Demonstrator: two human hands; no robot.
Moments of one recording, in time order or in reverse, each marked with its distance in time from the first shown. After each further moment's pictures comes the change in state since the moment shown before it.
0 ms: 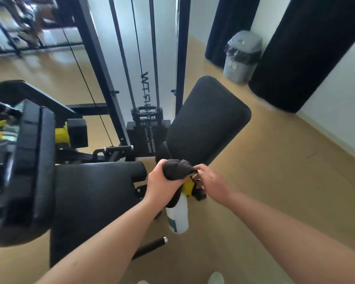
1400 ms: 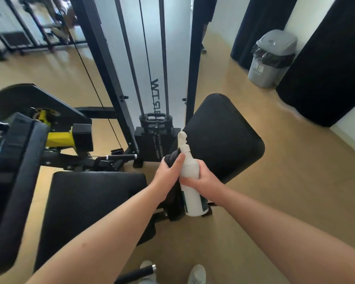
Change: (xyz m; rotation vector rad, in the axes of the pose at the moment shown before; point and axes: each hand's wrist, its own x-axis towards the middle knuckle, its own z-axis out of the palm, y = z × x) left_hand 0.146 0.055 0.058 -0.368 0.003 -0.436; right_hand 0.139 -0.015 -0.069 0.199 -0.187 0.001
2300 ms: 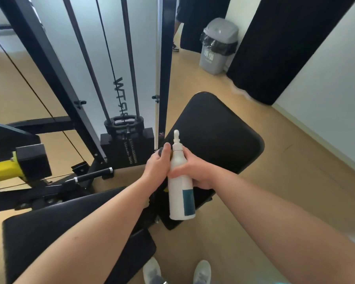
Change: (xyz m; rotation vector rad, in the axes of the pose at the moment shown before) left_hand 0.098 0.042 -0.044 0.239 -0.224 0.041; right_hand 0.075 -0.069 0.029 0.169 -0.001 0.193
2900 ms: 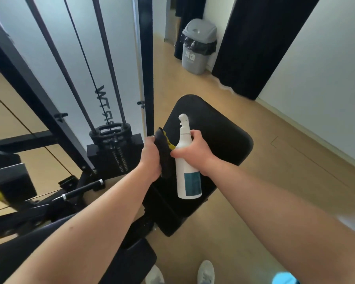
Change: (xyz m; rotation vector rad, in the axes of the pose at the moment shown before) left_hand 0.049 0.031 0.015 -0.530 -0.054 -0.182; right_hand 0.002 -0.028 -0.029 -0.092 0.557 -0.067
